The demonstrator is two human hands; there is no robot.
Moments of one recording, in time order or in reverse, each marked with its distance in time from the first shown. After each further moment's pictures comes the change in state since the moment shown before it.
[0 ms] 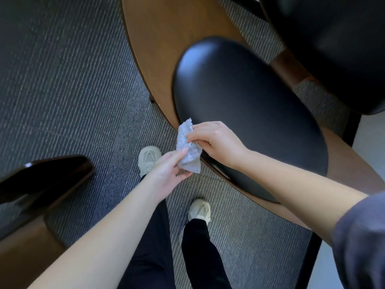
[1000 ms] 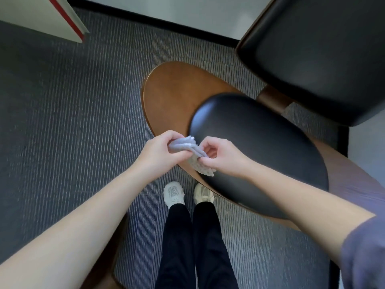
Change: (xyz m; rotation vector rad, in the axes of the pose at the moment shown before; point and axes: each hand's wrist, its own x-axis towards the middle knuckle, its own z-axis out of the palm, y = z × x) left_hand -0.039 0.256 0.032 1.255 -0.002 0.489; right_hand 0.102 -0.054 -0.104 0.656 0.077 0.638
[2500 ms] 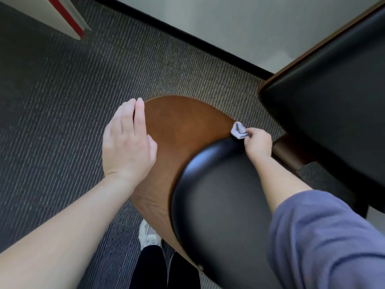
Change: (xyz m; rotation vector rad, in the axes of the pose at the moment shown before) left_hand 0.161 -0.025 -0.005 0.852 0.735 0.039; right_hand 0.227 0.125 -0.152 -0.517 0.589 0.334
